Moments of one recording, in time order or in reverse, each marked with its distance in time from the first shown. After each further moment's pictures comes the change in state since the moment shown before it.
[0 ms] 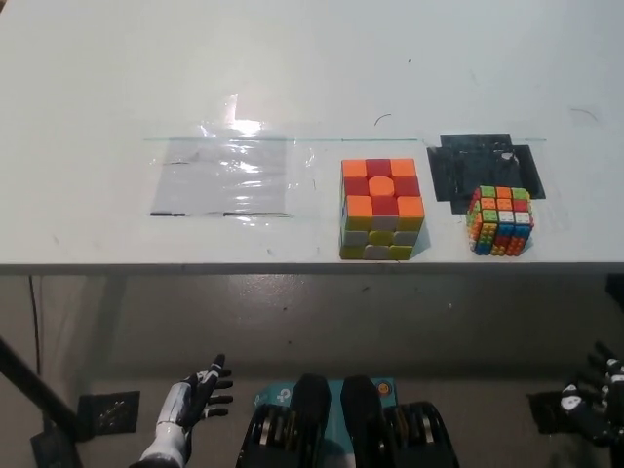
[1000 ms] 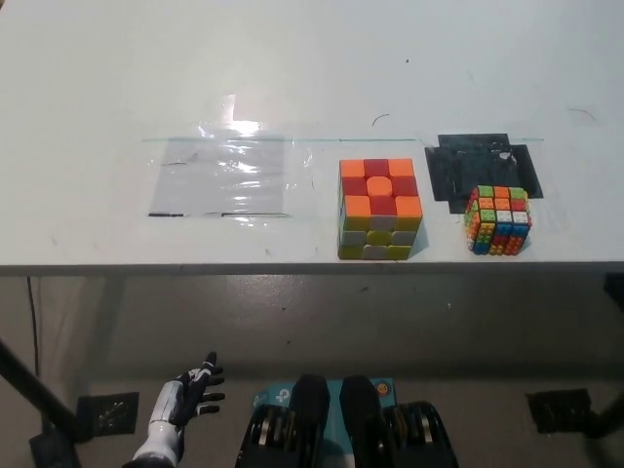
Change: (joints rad) left_arm 0.001 0.014 0.002 -0.007 -0.001 0.001 0.012; right_arm -0.173 -0.159 -0.007 -0.616 -0.072 0.173 0.112
